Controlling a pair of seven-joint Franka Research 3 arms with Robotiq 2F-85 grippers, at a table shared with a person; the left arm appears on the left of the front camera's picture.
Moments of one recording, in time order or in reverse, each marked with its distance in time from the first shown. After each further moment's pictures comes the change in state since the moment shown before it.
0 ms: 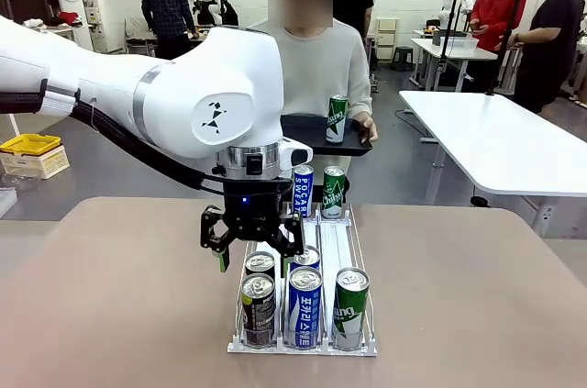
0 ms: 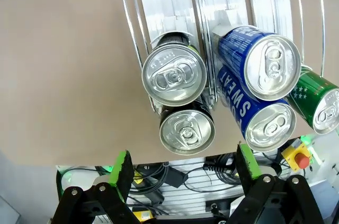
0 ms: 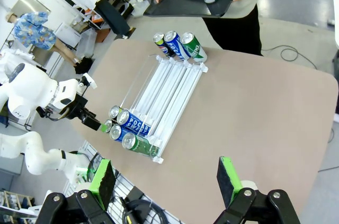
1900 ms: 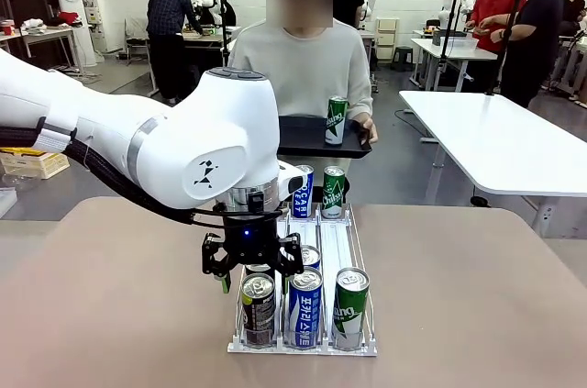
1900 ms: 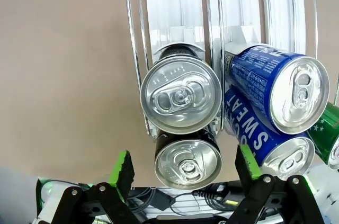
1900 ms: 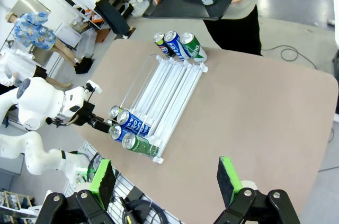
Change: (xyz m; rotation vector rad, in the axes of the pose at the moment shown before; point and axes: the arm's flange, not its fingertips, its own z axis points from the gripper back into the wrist) left arm -0.009 0.001 -0.040 -0.019 -0.091 0.094; right arm 0.000 0.000 0.000 0.000 0.000 0.000
